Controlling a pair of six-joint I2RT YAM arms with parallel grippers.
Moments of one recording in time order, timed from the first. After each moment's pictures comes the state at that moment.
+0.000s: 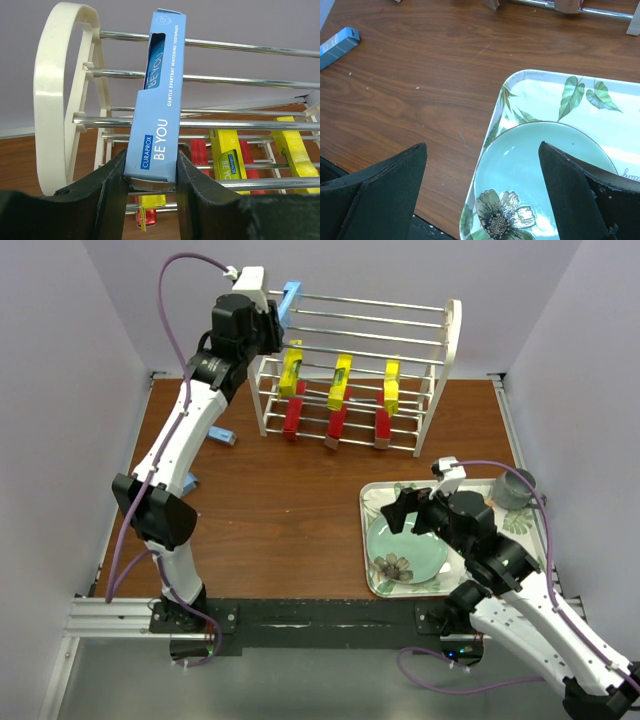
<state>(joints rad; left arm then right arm) -0.36 1.85 2.07 -0.41 -0.12 -0.19 0.63 0.56 0.63 -0.49 0.11 0.42</state>
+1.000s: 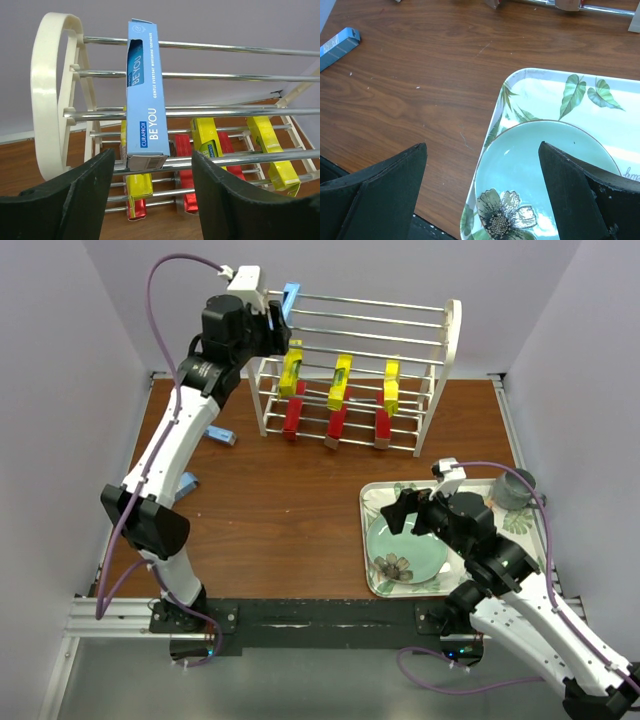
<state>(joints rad) -0.36 1.78 2.01 -0.41 -0.04 -0.21 0.63 0.55 0.62 -0.48 0.11 0.43</state>
